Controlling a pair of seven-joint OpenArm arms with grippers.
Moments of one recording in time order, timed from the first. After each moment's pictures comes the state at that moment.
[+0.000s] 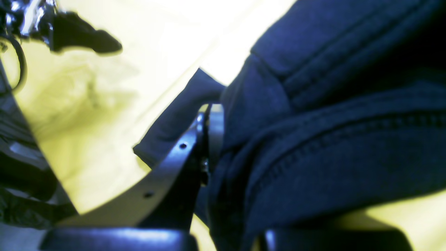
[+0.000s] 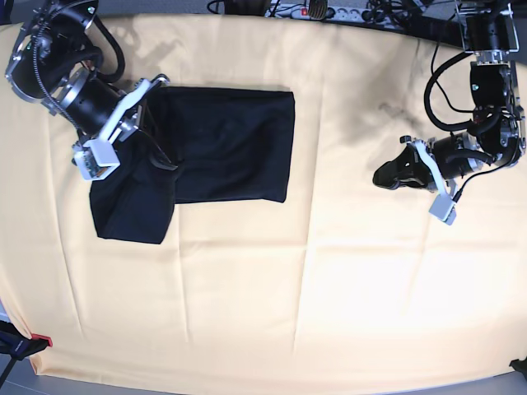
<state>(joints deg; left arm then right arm) 0.7 -29.9 -10.8 91.6 -69.9 -40.4 68.0 -16.7 6.3 20.5 131.0 49.5 36.0 -66.7</state>
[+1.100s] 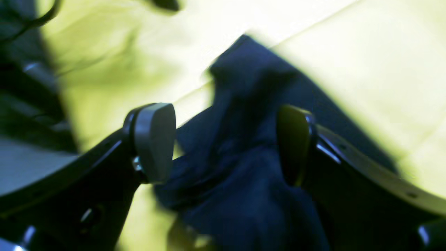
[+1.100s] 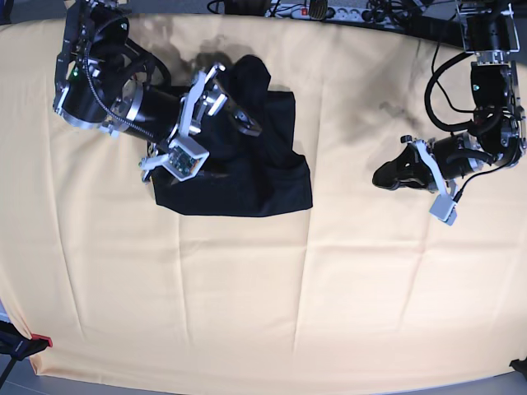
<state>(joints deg) 0.7 -30.0 -10.8 91.6 -71.1 -41.0 68.1 -12.5 9.5 -0.3 129.8 46.6 39.6 -71.2</state>
